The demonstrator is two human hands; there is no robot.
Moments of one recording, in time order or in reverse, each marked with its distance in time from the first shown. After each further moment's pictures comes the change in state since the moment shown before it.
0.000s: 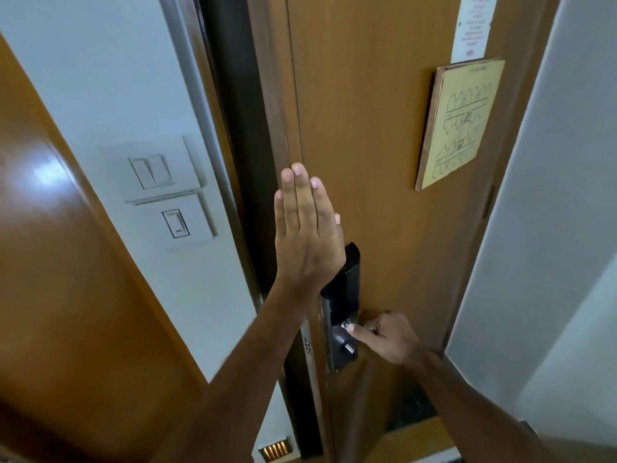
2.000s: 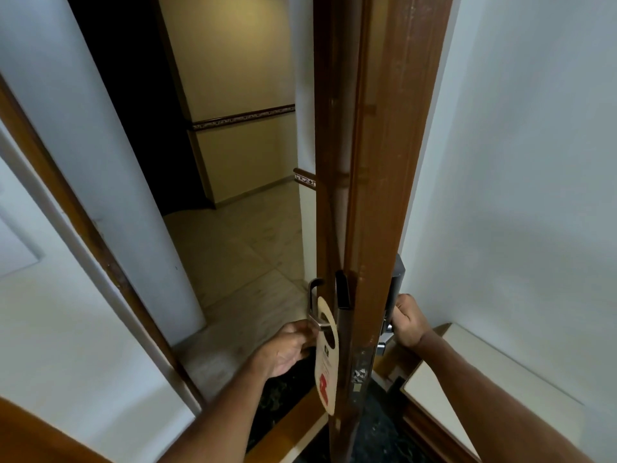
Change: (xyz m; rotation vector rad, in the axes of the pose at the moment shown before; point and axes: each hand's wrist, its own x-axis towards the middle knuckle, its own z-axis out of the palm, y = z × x) left_hand -0.200 0.117 0.003 -1.565 -1.806 -1.260; right_hand -0.186 0.031 -0.090 0.388 0.456 0.335
